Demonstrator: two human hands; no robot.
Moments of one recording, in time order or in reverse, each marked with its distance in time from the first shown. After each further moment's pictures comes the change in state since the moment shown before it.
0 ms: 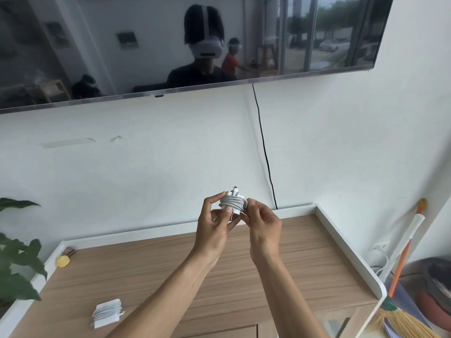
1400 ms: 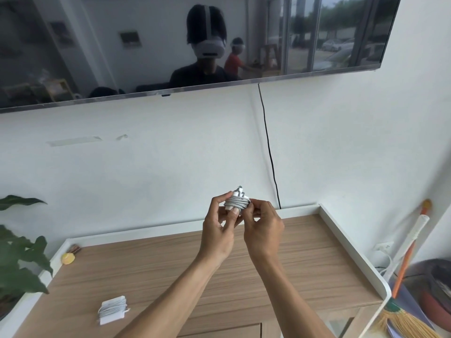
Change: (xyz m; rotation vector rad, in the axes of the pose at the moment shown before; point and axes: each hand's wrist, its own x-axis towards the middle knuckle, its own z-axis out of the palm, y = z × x) left_hand -0.007 -0.001 -0.005 0.210 -0.005 0.151; right_hand 0.002 0.022 0.000 -0.791 0.134 -0.702
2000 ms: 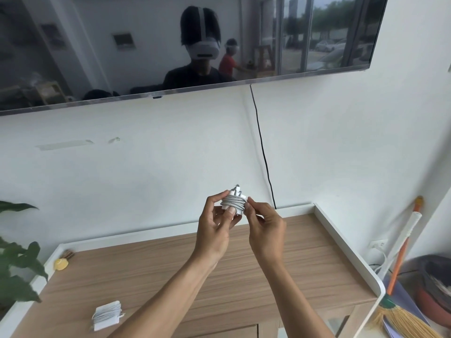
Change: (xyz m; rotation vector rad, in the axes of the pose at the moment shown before) left_hand 0.002 0.008 0.007 -0.085 -0.023 -0.045; right_hand 0.006 0.002 -0.023 0.358 -0.127 0.130
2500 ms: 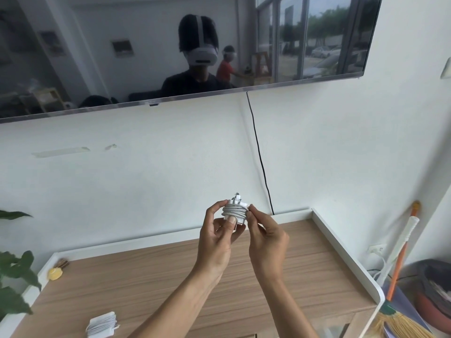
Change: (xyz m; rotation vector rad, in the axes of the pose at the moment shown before) left_hand -0.008 0.000 0.011 -0.124 -0.002 -0.060; right_hand -0.009 -0.008 -0.006 0.080 0.078 0.022
